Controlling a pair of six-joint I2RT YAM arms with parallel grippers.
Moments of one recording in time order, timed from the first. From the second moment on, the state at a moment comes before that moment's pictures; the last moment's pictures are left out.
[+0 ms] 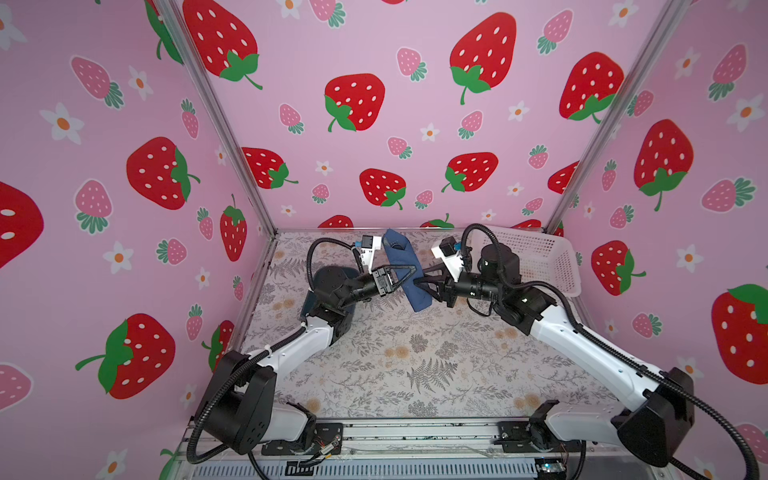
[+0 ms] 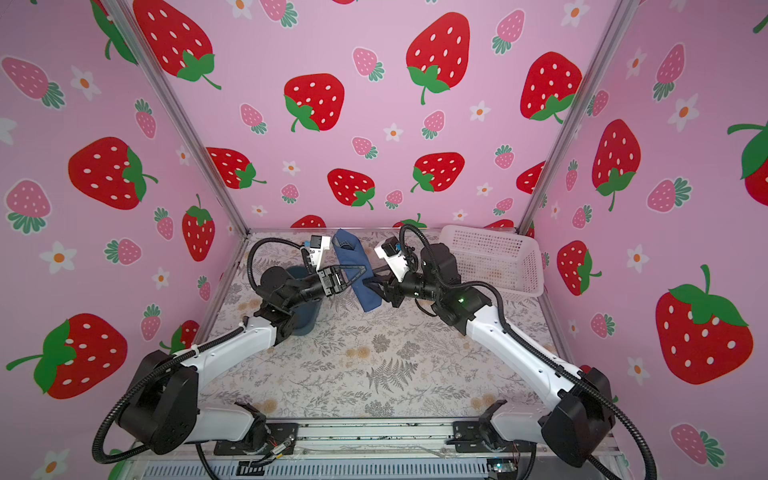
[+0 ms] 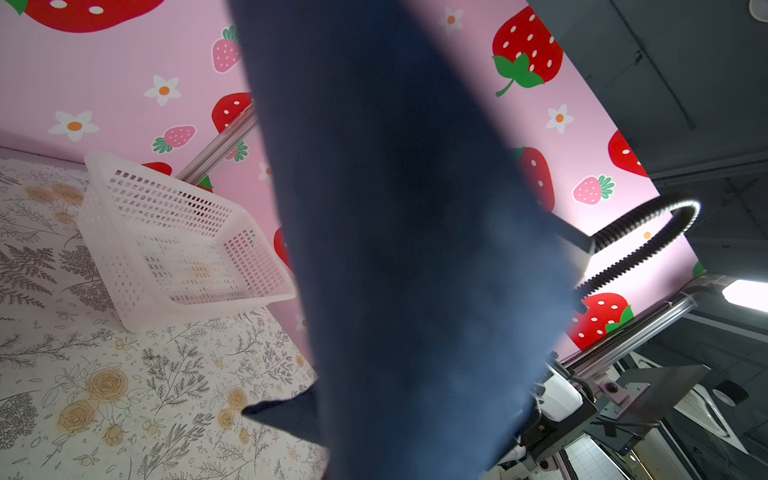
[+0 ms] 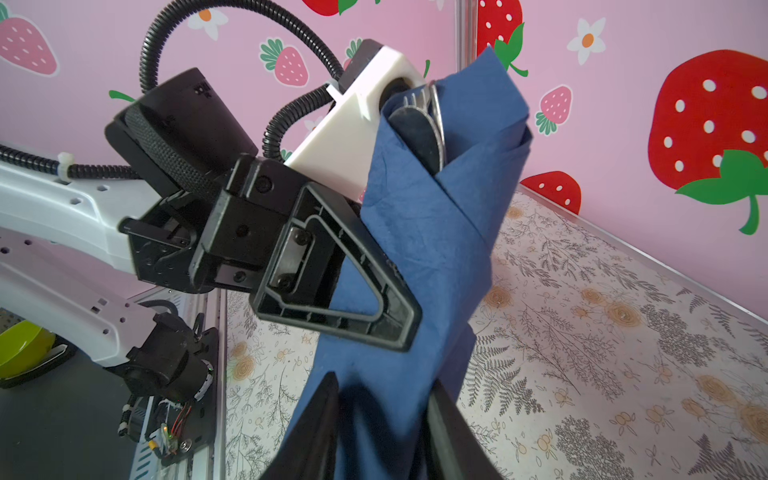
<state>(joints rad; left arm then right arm) -0.44 1.38 0.78 0.88 0.81 -1.08 0.74 1.29 1.13 -0.10 -0.58 0.03</state>
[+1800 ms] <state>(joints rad) -0.45 1.38 0.83 0.94 0.88 -1.12 0.69 1.36 1.15 -0.02 -0.96 0.29</state>
